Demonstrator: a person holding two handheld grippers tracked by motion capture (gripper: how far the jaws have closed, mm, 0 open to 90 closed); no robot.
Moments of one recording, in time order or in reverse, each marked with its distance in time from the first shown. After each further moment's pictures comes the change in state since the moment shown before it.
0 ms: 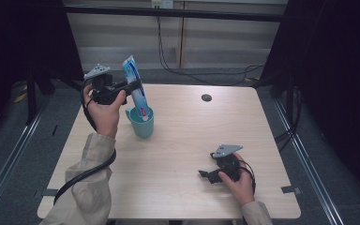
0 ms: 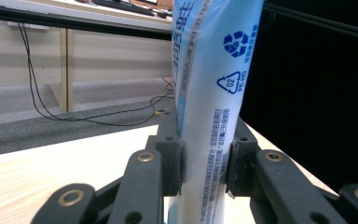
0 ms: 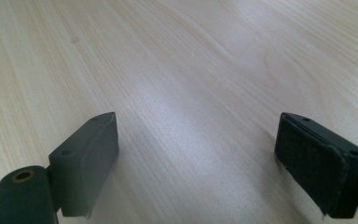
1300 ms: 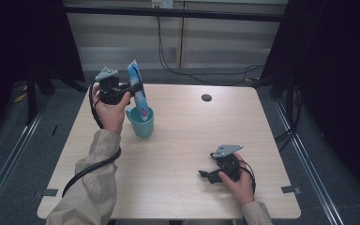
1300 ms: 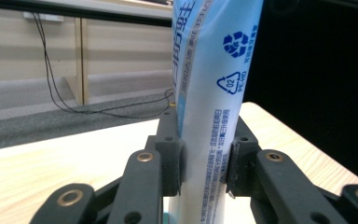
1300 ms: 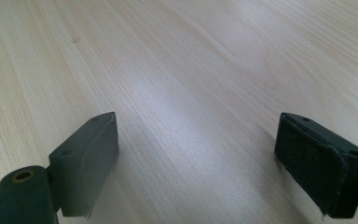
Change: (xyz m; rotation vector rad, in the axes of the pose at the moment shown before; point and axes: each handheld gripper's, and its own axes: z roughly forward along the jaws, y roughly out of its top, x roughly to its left) left arm 0.019 -0.020 0.029 0.036 0.066 0.023; right arm 0.000 0.000 0.000 0.001 0.000 0.000
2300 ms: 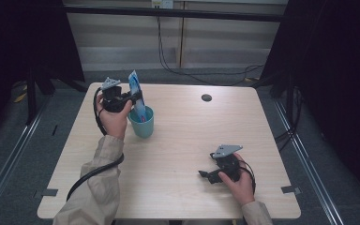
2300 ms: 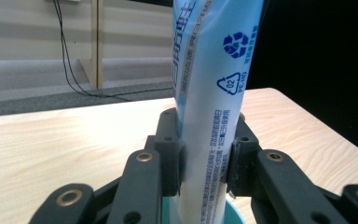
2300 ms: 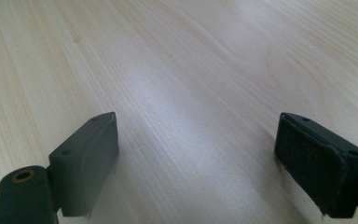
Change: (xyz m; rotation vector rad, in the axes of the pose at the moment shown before) left arm 0.011 -0.035 0.013 0.039 0.060 -0.028; right arm 0.000 0.000 0.000 0.001 0.004 -0.003
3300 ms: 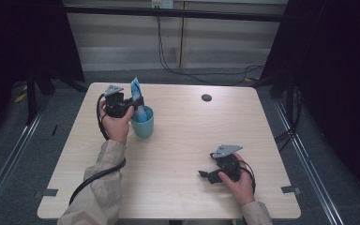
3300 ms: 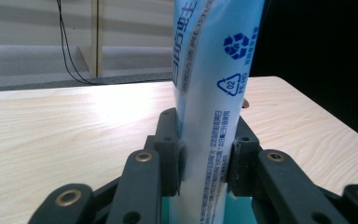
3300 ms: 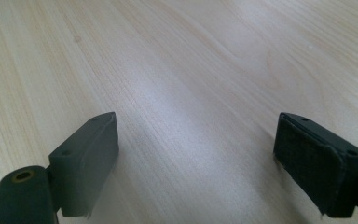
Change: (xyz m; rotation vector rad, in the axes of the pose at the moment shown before) left arm 0.002 -0.020 0.008 0.027 0.003 -0.022; right arm 0.000 0.000 0.000 -0.001 0.000 -0.003
